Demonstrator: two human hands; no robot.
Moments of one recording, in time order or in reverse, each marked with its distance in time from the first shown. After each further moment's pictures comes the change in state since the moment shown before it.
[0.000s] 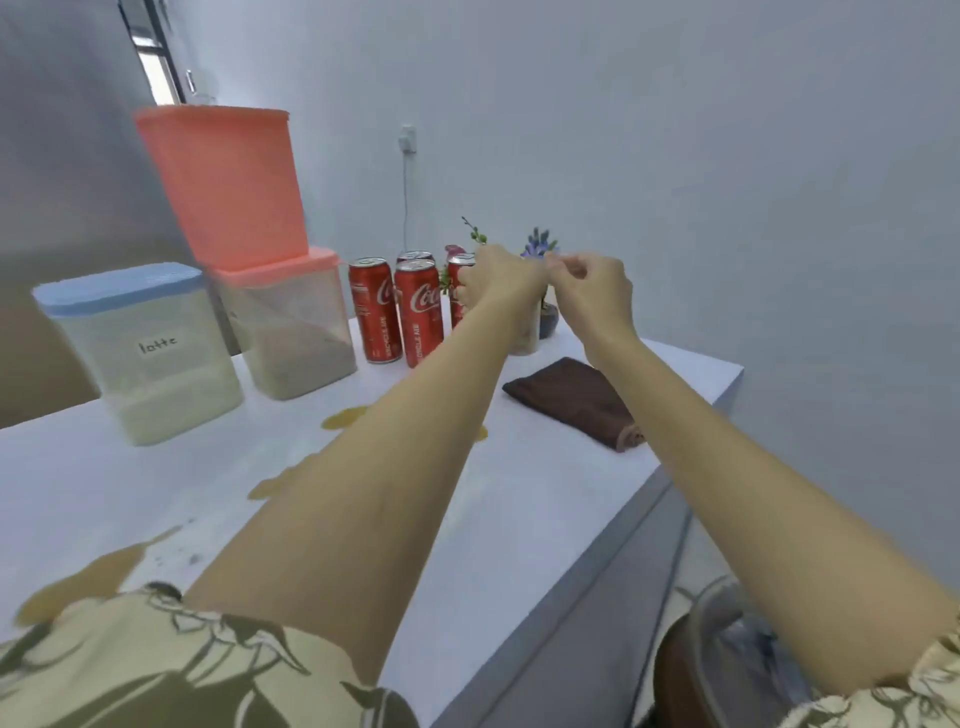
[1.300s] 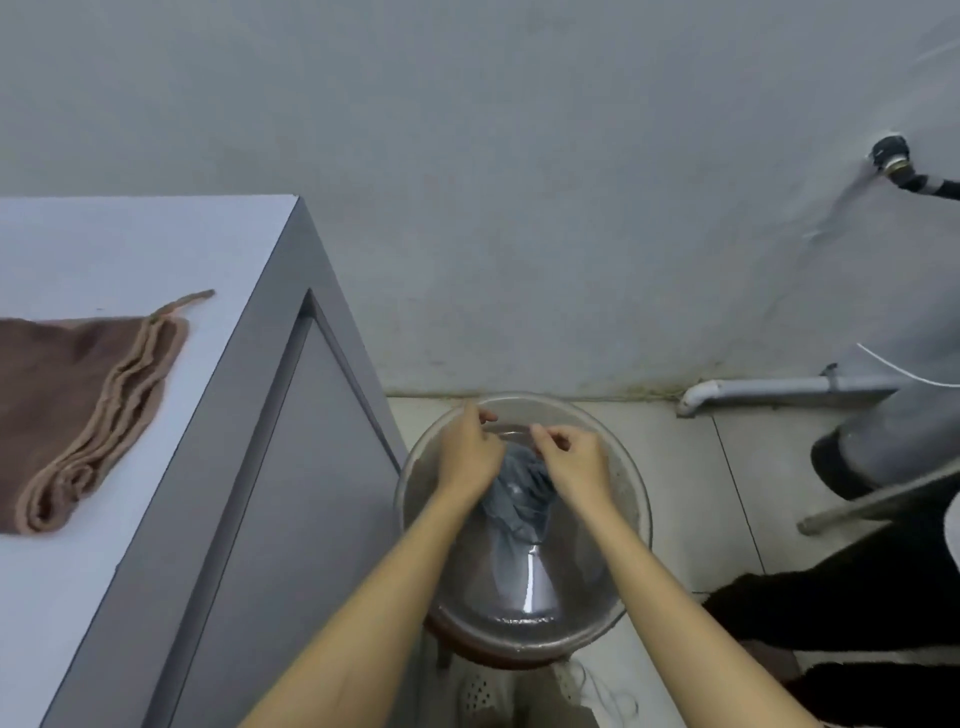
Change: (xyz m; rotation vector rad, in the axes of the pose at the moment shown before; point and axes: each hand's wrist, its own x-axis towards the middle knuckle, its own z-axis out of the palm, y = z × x) left_hand -0.181 -0.235 0.345 0.336 -1.010 0.179; right_hand -0.180 0.352 -0.233 -0.268 0.438 0.835
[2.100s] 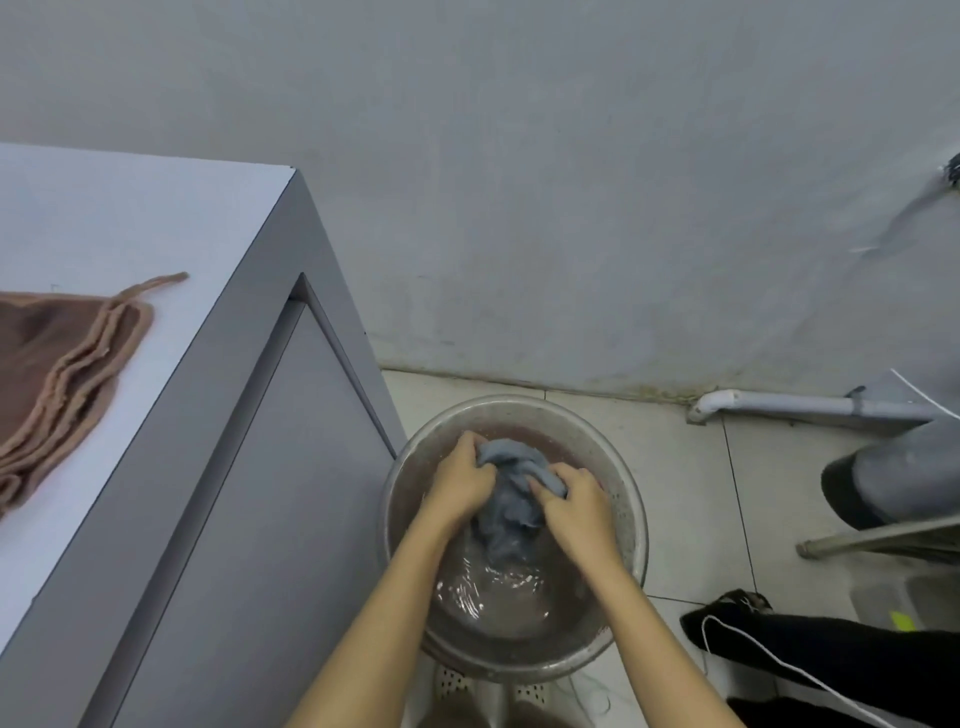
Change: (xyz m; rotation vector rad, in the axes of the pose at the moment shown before) left_hand 0.001 -0.024 0.012 -0.085 -0.211 -0.233; right_hand -0.009 0.022 -0.011 -0.204 -0.177 0.024
